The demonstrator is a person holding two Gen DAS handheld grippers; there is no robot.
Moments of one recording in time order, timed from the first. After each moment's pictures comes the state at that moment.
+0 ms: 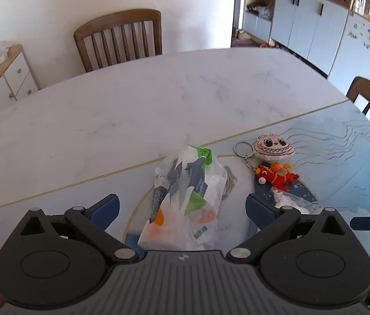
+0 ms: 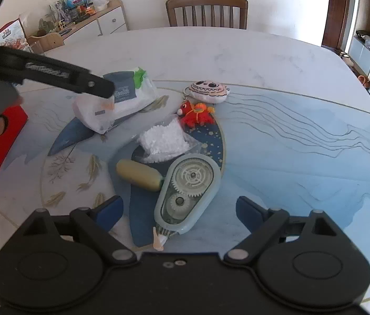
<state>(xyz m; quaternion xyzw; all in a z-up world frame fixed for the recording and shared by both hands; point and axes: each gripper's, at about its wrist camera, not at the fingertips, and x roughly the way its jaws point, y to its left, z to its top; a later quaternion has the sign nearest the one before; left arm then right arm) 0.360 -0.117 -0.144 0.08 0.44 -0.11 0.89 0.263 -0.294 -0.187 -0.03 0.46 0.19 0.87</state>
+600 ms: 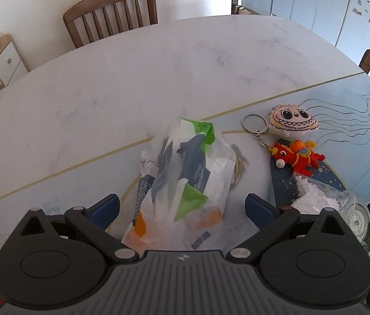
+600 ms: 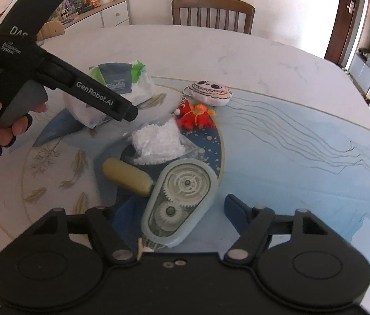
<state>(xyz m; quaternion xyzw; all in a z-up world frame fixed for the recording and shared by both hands) 0.386 -0.132 -0.189 0.10 0.48 -0.11 0.87 0.270 -0.286 -0.193 -0.08 0.44 0.19 0.87</state>
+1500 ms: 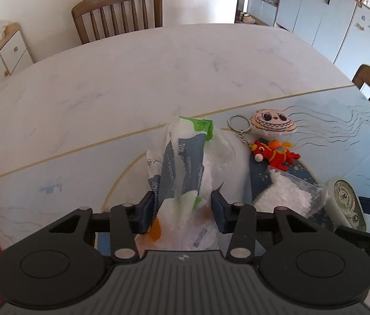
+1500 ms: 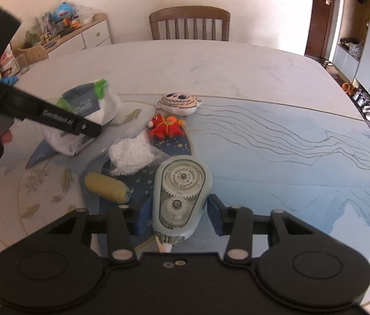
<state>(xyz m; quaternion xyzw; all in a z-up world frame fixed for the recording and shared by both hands) 0.357 -0.126 -0.164 0.06 0.48 -0.10 0.87 0.265 -0.317 -0.178 -0.02 0.43 0.16 0.89</state>
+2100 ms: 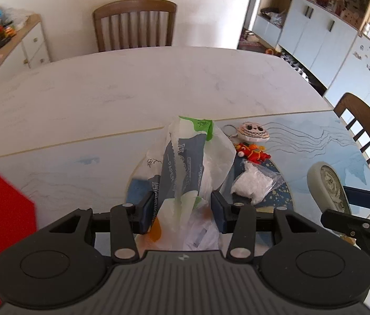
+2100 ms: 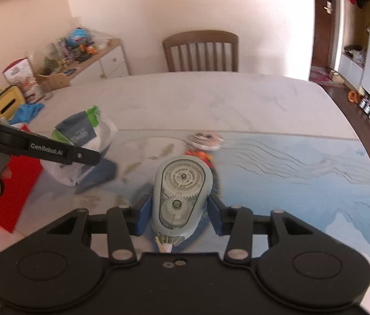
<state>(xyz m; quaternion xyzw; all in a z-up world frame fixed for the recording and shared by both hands) 0.287 -0.084 -0.094 0.00 0.46 -0.09 0.88 0.229 -0.297 -0.106 0.01 0.39 0.20 0.90</state>
